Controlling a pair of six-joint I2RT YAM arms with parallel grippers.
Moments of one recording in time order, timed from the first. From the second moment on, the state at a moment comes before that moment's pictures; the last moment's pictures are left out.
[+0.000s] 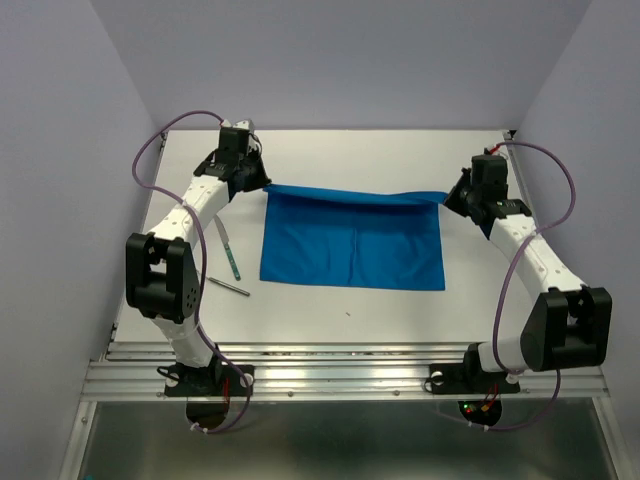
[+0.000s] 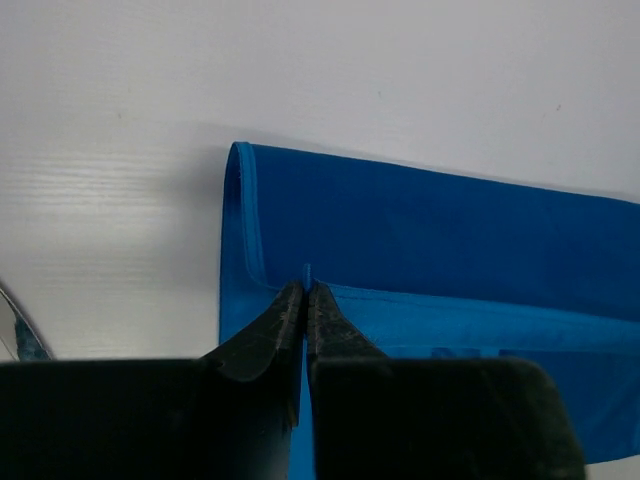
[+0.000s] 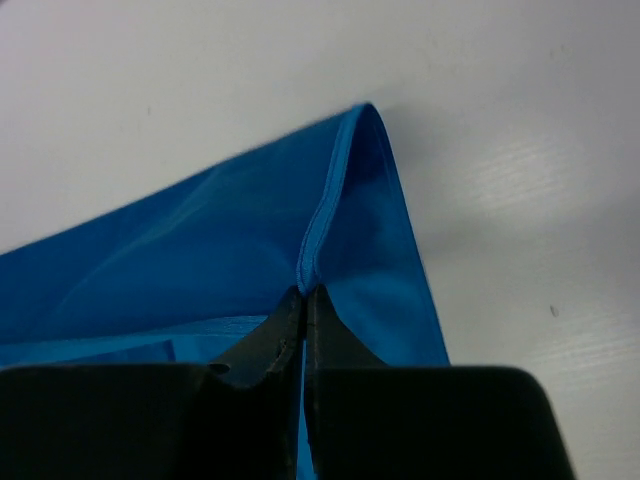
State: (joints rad) left arm -0.22 1.78 1.48 -0.43 0.05 -0.42; right arm 0.07 1.45 1.14 -0.33 0.13 0.53
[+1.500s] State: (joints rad) left arm -0.28 1.33 0.83 -0.29 0.17 -0.60; right arm 0.07 0.97 0.60 -0.50 0.05 0.73
